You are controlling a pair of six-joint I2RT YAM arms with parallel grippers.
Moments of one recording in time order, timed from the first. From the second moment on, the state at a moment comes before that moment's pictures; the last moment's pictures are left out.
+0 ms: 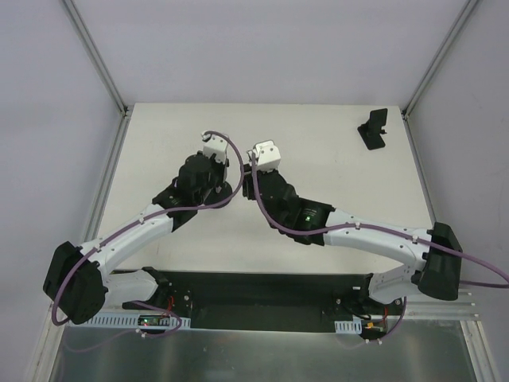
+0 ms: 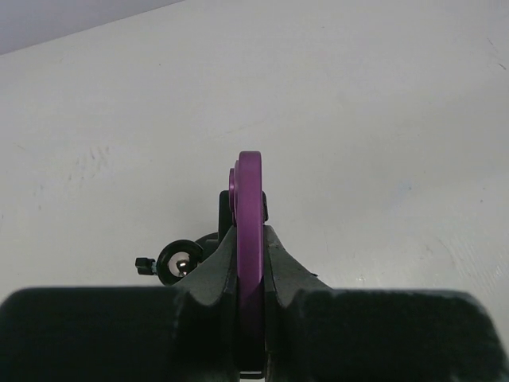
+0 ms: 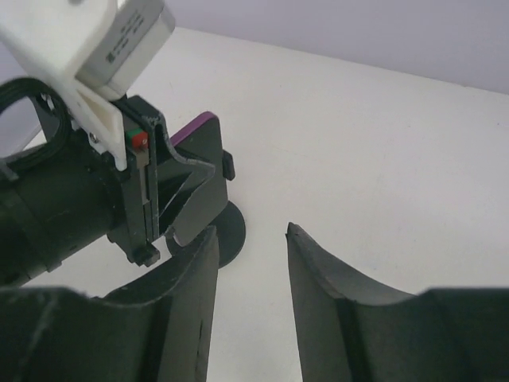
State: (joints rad) left arm -0.63 1.18 0.80 0.07 -0.27 -0.05; right arm 1.20 1.43 1.16 0.03 0.77 0.21
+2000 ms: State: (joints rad) left arm -0.44 0.68 0.72 -0.37 0.10 -0.38; right arm 0.57 1.44 0.97 0.16 -0.35 0.23
